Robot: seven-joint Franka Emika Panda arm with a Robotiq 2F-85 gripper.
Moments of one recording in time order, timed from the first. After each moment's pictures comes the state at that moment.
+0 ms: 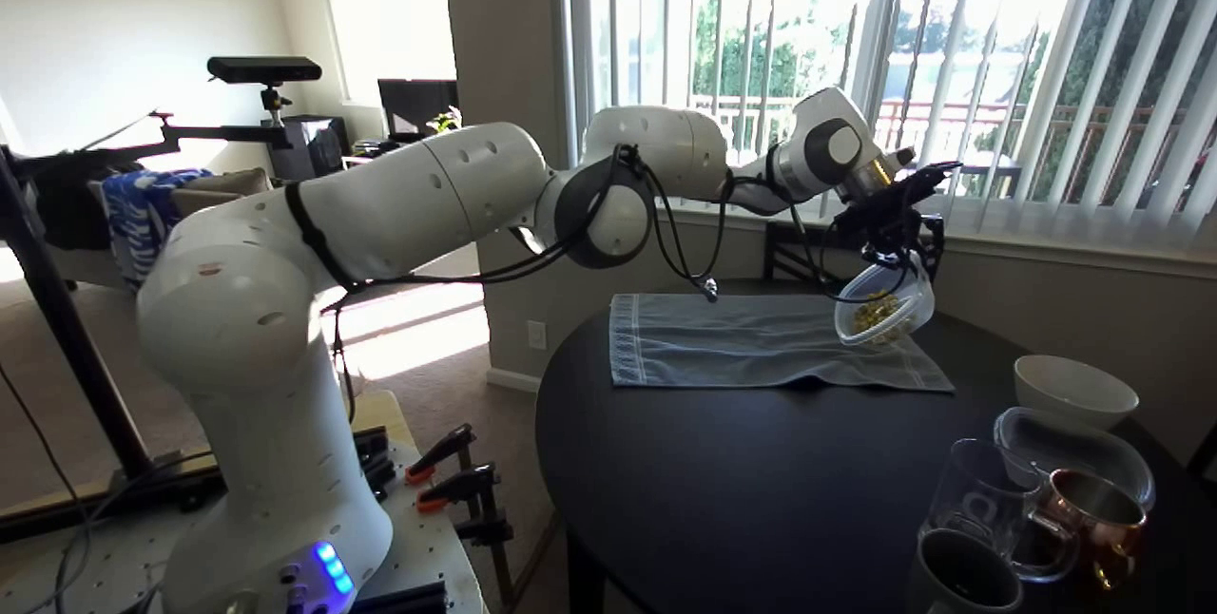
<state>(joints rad) 0.00 1.29 -0.28 -0.43 -0.33 2.12 -0.48</state>
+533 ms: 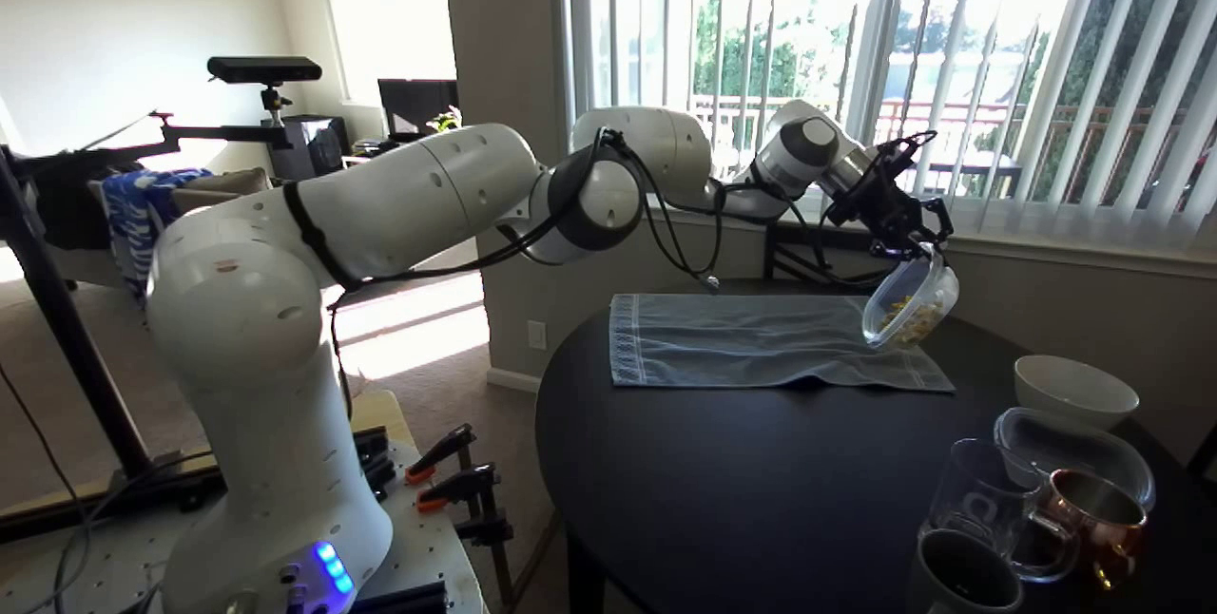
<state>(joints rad) 0.09 1.30 -0.48 -0.43 -0.47 2.01 -0.37</state>
